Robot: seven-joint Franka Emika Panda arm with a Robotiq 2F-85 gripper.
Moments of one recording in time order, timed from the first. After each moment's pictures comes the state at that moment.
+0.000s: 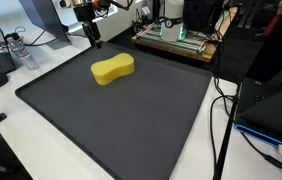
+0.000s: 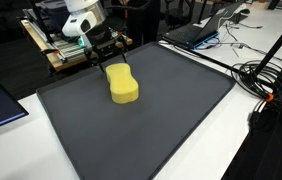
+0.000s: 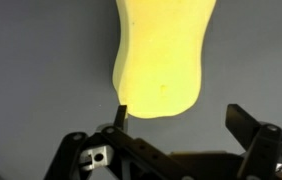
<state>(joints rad) -0.21 0.16 -0.13 -2.24 0.41 2.43 -0.29</state>
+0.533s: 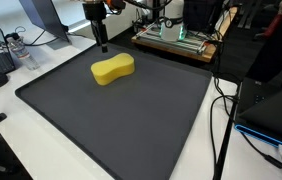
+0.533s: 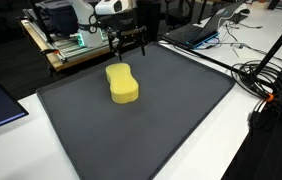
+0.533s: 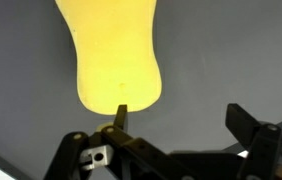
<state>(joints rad) -0.06 0.09 -0.09 -2.30 0.14 2.56 0.24</state>
